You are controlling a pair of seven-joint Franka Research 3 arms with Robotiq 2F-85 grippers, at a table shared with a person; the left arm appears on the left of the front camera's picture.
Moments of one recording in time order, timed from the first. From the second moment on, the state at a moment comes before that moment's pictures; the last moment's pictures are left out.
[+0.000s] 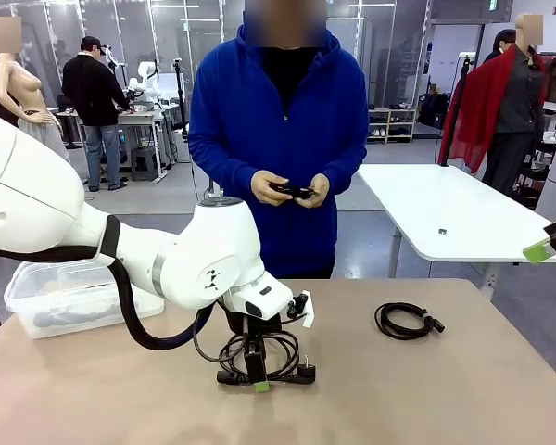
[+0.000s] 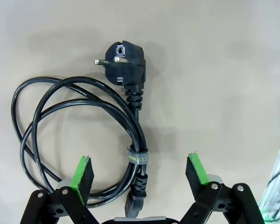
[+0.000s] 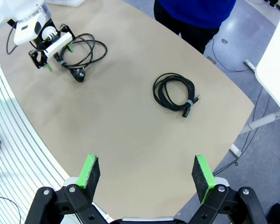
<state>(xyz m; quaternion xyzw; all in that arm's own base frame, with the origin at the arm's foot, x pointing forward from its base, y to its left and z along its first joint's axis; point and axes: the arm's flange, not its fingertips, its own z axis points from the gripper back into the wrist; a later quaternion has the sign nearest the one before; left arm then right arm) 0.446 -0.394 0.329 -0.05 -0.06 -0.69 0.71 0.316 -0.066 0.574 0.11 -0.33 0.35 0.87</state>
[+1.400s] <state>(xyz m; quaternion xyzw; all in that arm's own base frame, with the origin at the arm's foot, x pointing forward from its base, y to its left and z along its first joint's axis) 0.454 -0.398 0.310 -0.04 -0.04 -0.70 0.71 0.316 -0.066 0.574 0.11 -0.33 0.35 0.87</state>
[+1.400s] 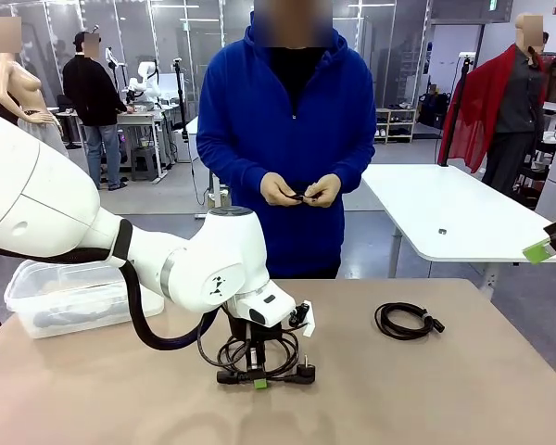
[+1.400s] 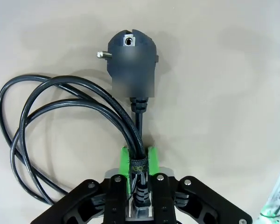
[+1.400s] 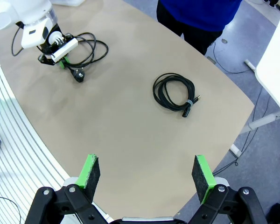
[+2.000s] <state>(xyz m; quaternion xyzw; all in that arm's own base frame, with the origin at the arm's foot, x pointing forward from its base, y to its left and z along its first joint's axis) 0.446 -0.408 0.335 -0.03 -0.04 -0.72 0.69 0.316 -0.066 0.574 0.11 -0.33 0.35 0.87</state>
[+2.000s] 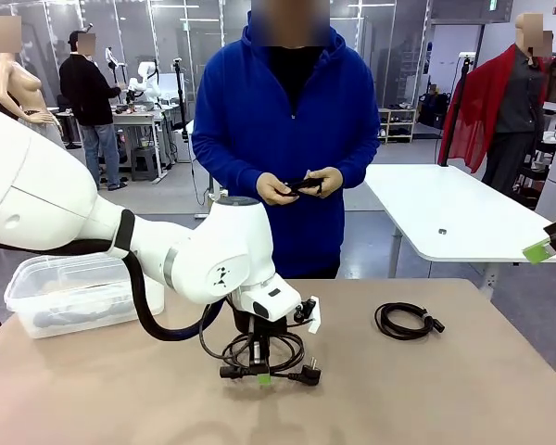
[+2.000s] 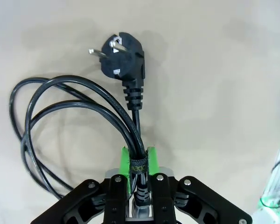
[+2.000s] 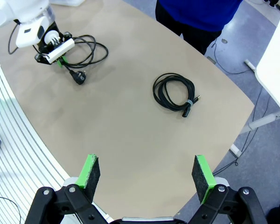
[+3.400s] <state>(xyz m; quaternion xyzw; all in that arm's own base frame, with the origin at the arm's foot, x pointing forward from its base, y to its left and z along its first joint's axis) 0.425 -0.384 0.427 -0.01 -0.02 -0.75 0.66 0.316 -0.066 0.574 0.11 -0.33 0.35 0.87</state>
